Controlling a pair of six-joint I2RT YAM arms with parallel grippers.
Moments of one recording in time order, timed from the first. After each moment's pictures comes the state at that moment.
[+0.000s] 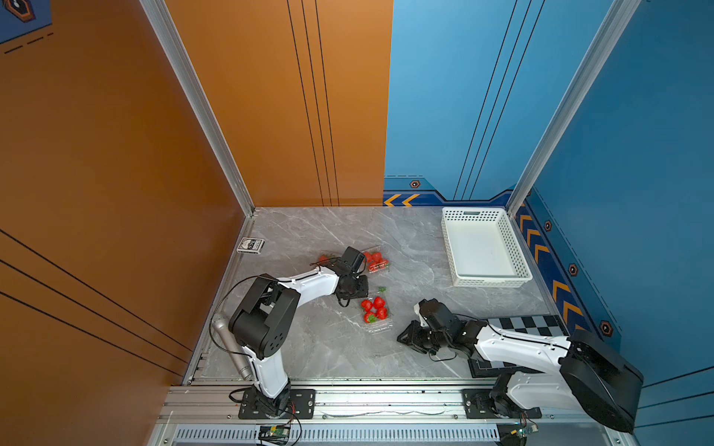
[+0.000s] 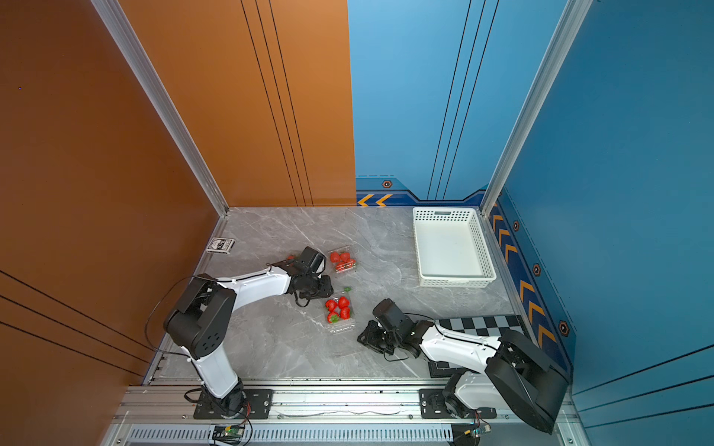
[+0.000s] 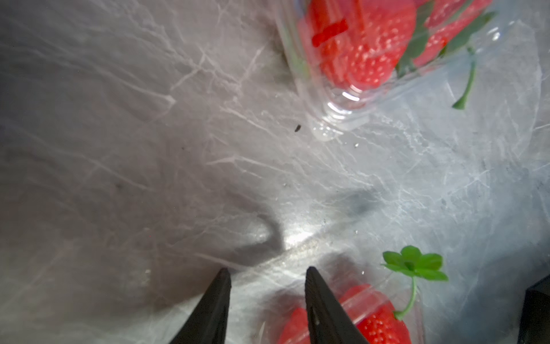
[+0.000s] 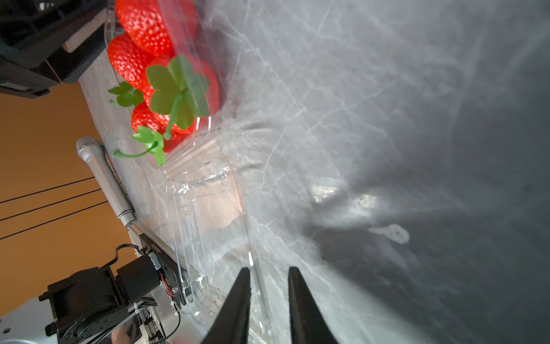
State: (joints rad) left arm -0.54 1.79 1.05 -0.39 0.13 -0.59; right arm 0.85 1.29 0.44 -0.04 -0.29 1.17
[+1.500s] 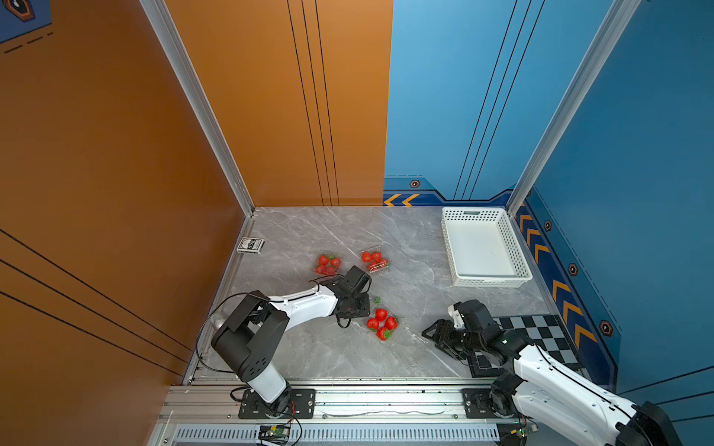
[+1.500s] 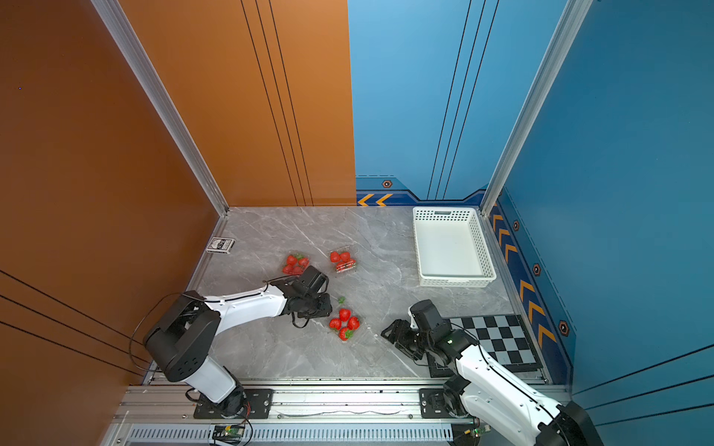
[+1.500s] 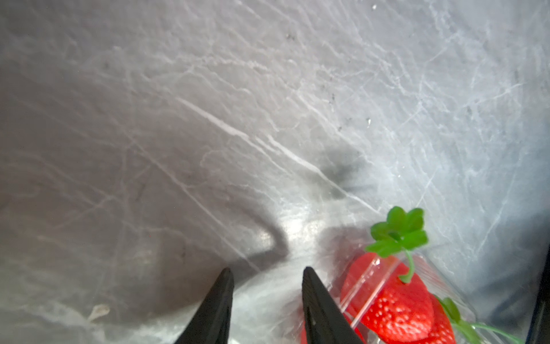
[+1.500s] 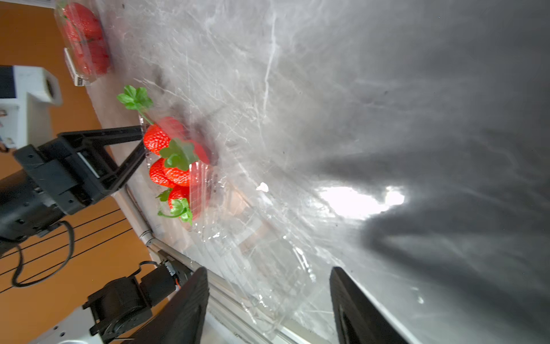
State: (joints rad) left arm -0.68 1.62 0.86 -0.38 0.06 -0.74; right arm 0.57 0.81 0.33 -0.41 -0.39 1.12
